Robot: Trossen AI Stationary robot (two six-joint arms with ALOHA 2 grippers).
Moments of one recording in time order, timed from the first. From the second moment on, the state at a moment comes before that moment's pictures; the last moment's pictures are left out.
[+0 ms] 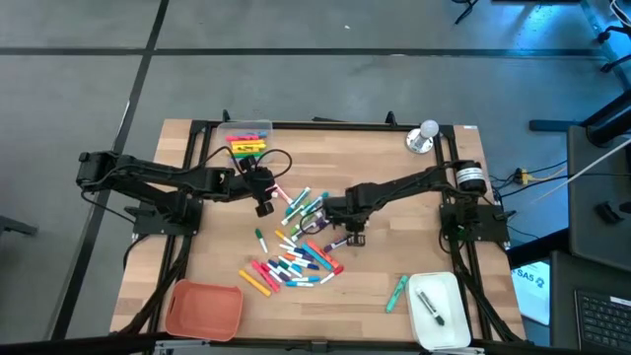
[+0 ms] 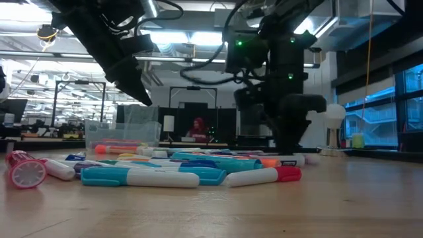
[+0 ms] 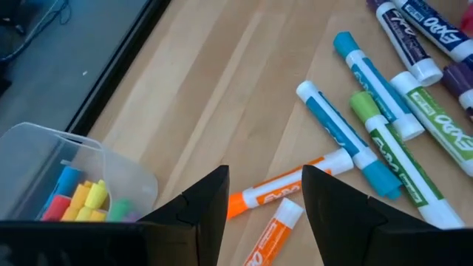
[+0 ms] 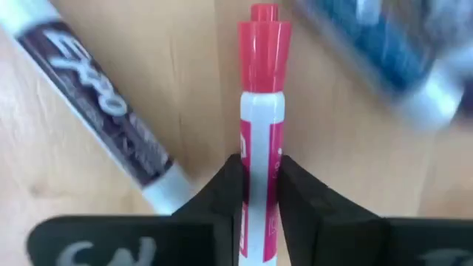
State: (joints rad) left arm 0.07 1.18 0.64 -0.31 -0.45 -0.11; right arm 0.06 1.92 1.26 -0.87 0.02 0.14
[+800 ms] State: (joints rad) left arm 0.07 1.18 0.64 -0.26 -0.48 -0.12; right arm 0.68 1.68 1.53 -1.57 -0.22 1.74
